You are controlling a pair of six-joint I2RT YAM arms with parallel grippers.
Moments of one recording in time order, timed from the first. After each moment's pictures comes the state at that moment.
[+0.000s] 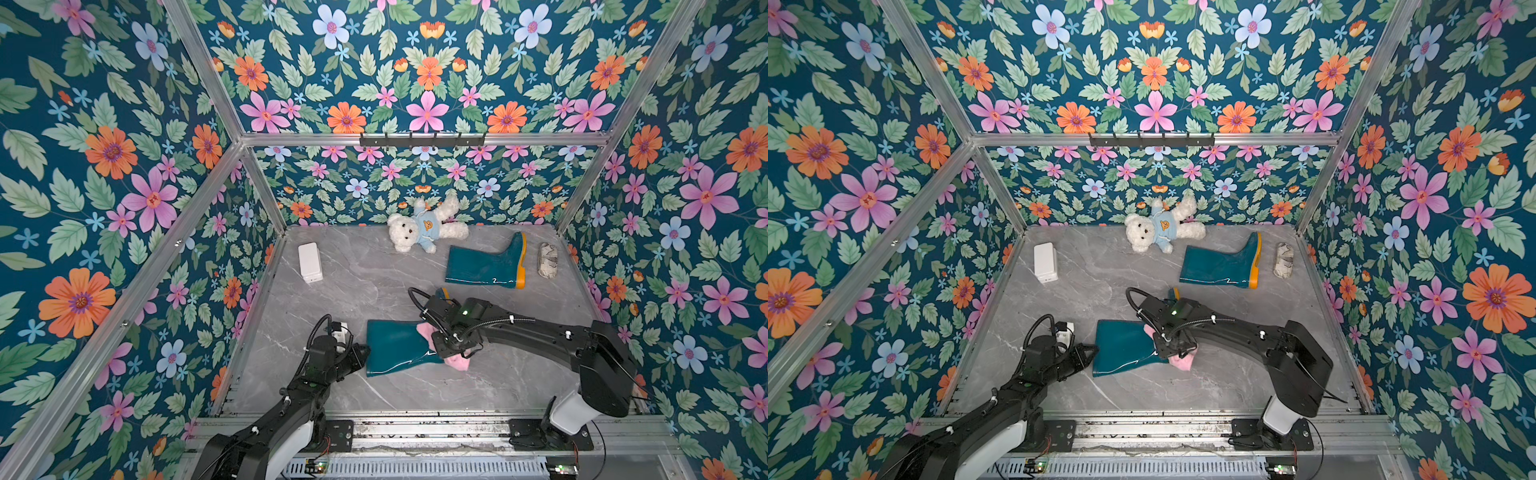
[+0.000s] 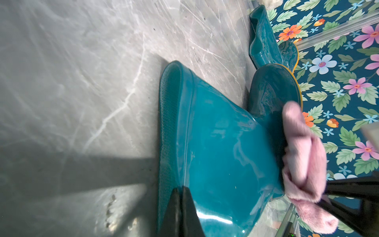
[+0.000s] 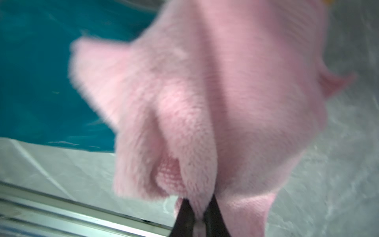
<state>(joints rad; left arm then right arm) -0.30 0.88 0.02 0.25 0.38 -0.76 0.97 1.68 1.26 -0.94 0.08 0.63</state>
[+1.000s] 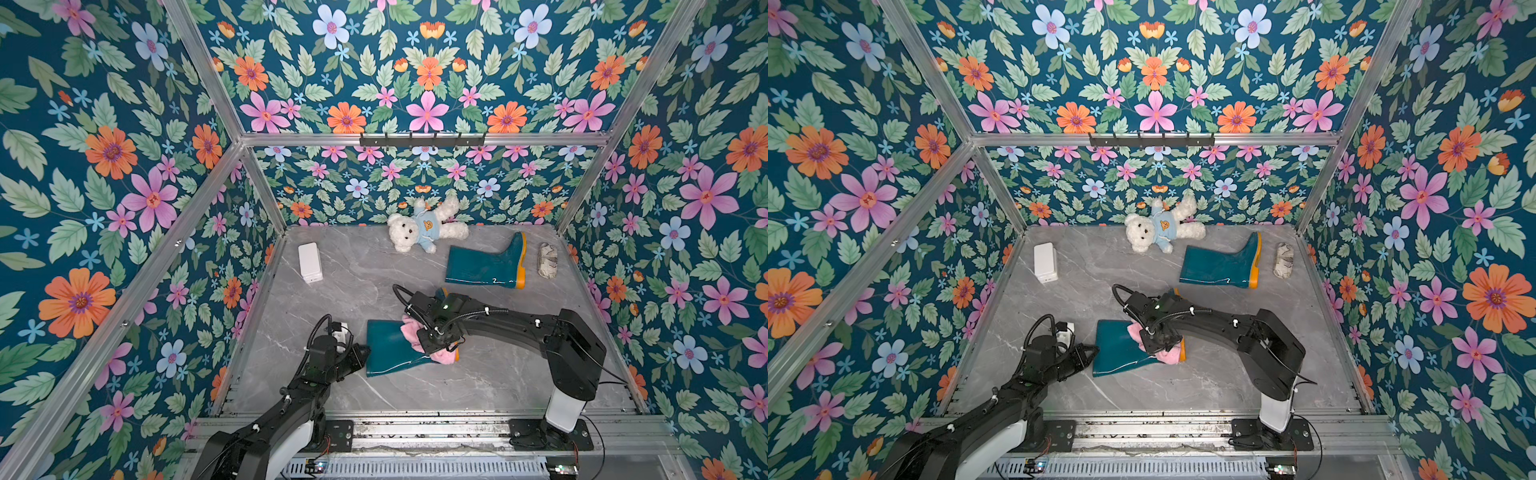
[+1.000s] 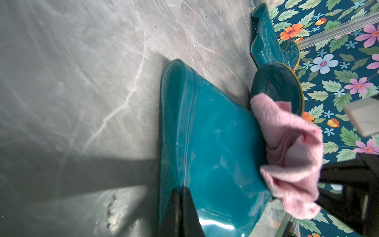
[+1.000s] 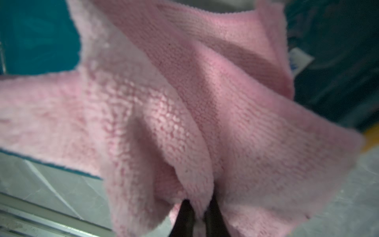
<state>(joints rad) -0.30 0.90 0.02 0.25 0.38 -0.76 0.93 1.80 1.33 -0.92 0.09 0.55</state>
